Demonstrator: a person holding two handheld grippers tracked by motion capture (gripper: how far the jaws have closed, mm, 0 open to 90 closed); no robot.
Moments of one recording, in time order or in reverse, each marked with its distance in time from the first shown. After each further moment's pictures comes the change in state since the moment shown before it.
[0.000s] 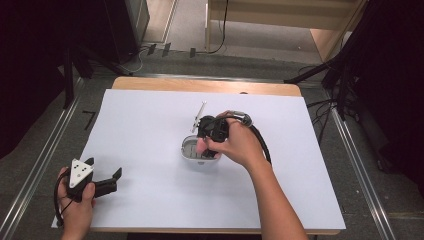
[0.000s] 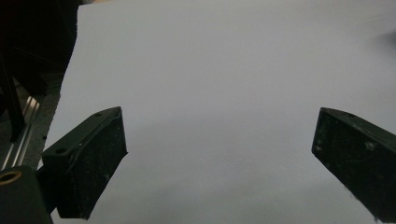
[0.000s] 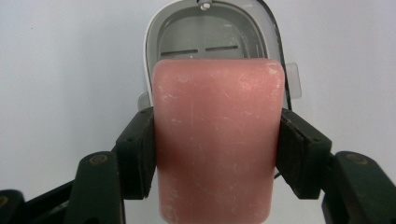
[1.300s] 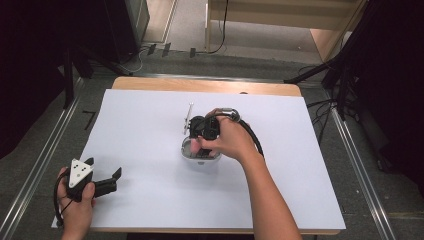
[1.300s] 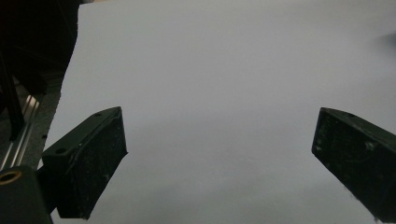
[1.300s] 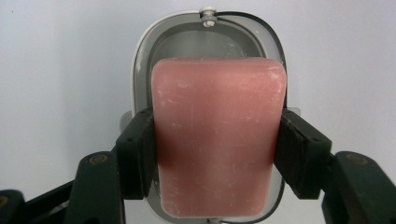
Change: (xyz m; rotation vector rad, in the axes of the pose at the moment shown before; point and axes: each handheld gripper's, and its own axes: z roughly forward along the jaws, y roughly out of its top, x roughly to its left) left arm 0.001 0.000 0.000 0.002 0.001 -0.007; right arm -0.006 0.022 0.017 0.060 0.010 -0.120
